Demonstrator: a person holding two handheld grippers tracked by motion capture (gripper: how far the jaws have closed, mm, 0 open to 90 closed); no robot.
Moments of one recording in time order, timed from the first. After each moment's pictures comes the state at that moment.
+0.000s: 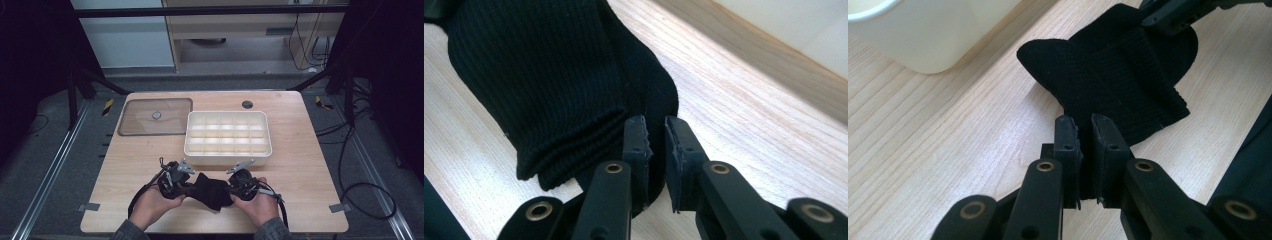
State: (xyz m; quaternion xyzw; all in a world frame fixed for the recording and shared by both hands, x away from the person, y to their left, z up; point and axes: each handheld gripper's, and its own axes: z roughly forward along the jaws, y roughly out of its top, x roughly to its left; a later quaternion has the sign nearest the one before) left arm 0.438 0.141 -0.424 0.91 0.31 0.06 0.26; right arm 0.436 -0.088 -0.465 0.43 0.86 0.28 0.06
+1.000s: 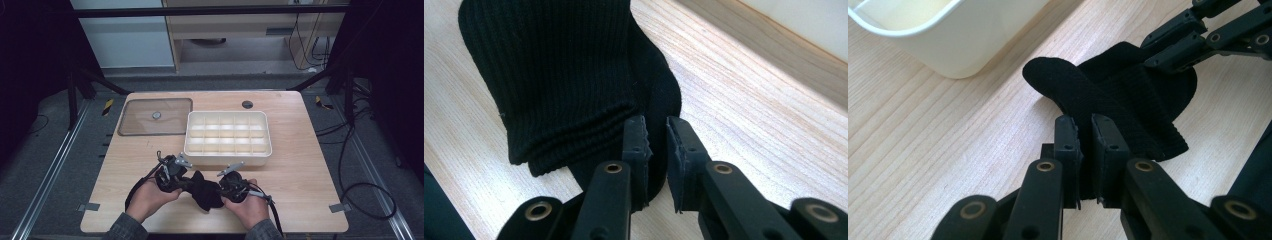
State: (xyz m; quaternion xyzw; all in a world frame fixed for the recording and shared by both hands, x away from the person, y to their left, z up) left arm 0.450 0.147 -0.416 0.92 0.31 0.06 0.25; right arm 0.434 -0.064 -0.471 0.42 0.86 0.29 0.06
